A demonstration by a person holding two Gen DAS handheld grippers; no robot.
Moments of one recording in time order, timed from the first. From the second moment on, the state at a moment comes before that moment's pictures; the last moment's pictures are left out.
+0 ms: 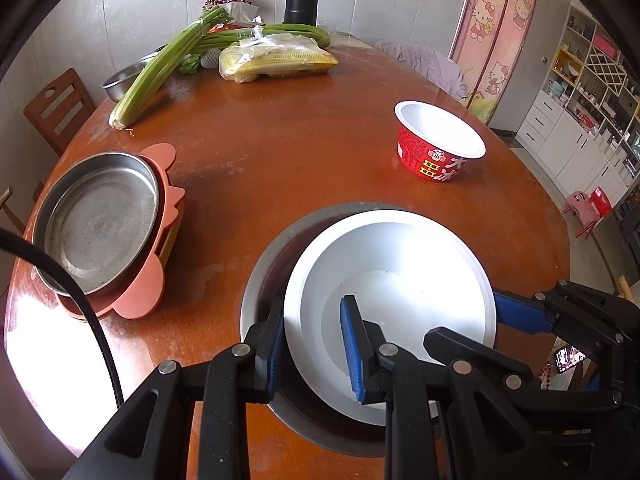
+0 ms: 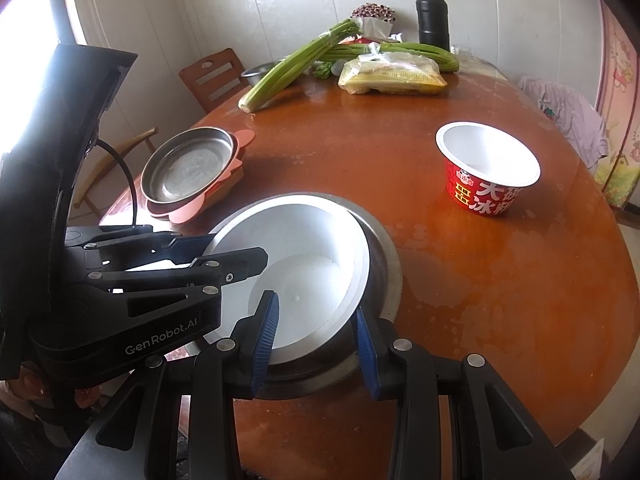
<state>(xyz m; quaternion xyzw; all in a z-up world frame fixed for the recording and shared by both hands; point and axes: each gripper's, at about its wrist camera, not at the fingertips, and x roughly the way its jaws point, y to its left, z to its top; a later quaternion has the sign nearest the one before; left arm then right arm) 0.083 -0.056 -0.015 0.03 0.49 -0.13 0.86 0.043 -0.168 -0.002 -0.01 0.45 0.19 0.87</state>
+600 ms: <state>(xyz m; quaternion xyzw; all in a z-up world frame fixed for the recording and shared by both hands) 0.080 -0.056 -0.012 0.04 0.48 -0.13 0.87 0.041 -0.168 0.002 -0.01 0.44 0.20 0.87</state>
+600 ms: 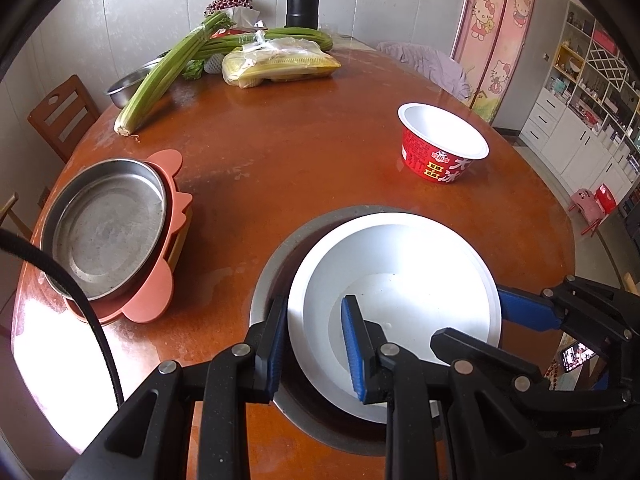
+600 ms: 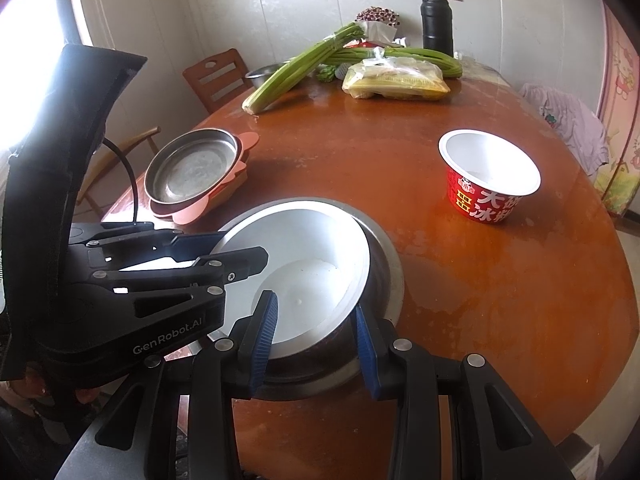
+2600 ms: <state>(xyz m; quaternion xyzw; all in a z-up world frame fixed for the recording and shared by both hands) 0.178 -0.141 0.044 0.08 0.44 -0.18 0.88 0.130 -0.294 0.042 0.05 0.41 0.08 0.91</state>
